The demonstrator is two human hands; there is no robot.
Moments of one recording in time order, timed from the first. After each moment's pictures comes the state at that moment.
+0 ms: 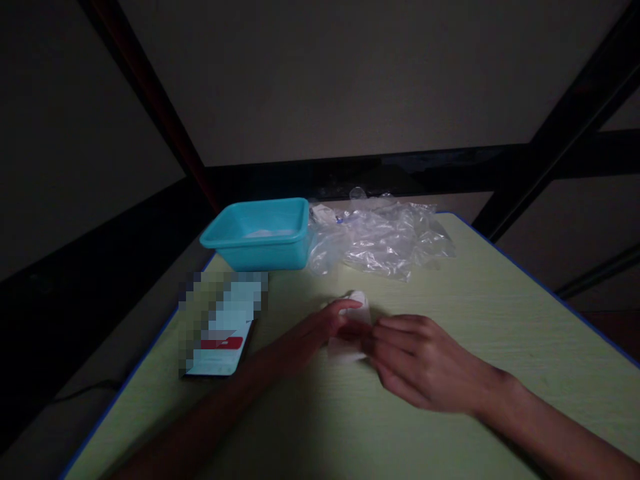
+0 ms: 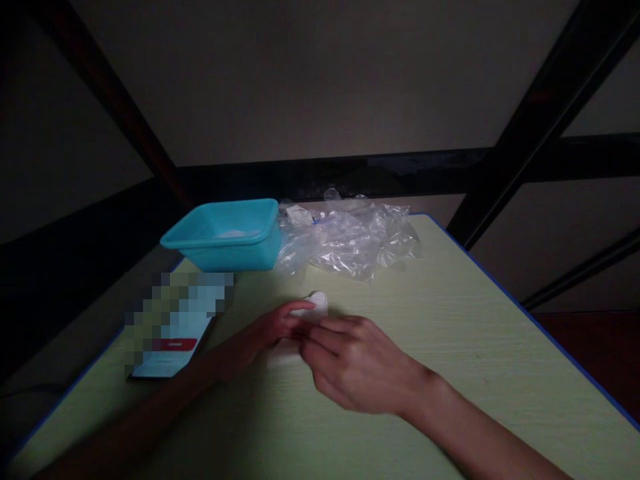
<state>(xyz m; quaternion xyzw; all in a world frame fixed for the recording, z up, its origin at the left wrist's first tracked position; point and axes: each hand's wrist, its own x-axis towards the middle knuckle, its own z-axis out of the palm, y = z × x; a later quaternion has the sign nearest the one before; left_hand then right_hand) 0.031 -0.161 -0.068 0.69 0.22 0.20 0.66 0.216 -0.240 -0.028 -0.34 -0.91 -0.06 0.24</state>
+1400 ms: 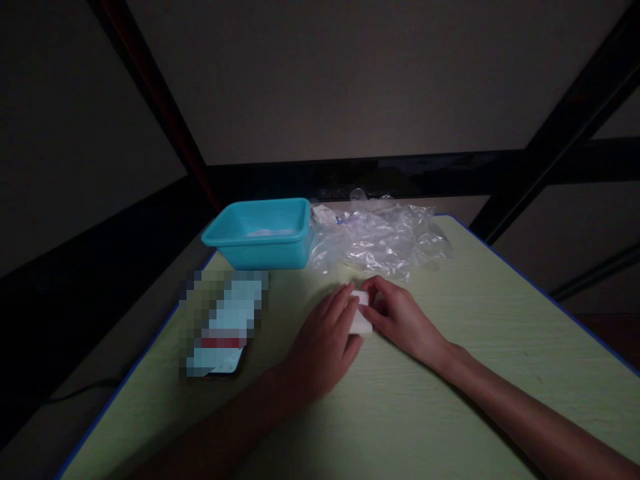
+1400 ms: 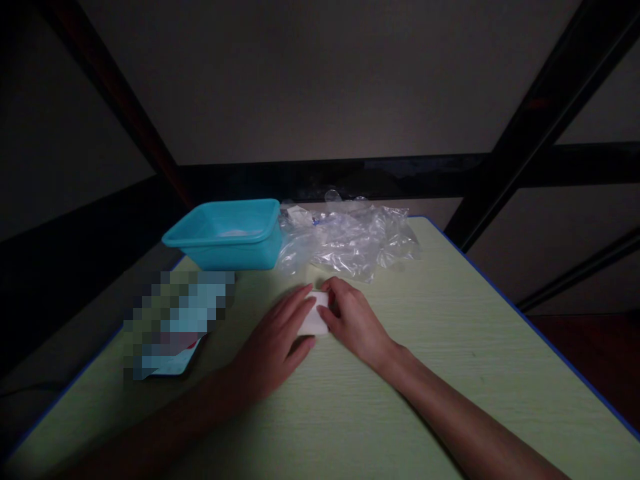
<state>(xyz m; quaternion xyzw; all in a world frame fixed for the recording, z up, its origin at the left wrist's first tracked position) 0.048 -0.180 -0.068 0.92 0.27 0.23 0.13 0.215 -0.203 -0.059 -0.60 -0.68 0.22 0.36</state>
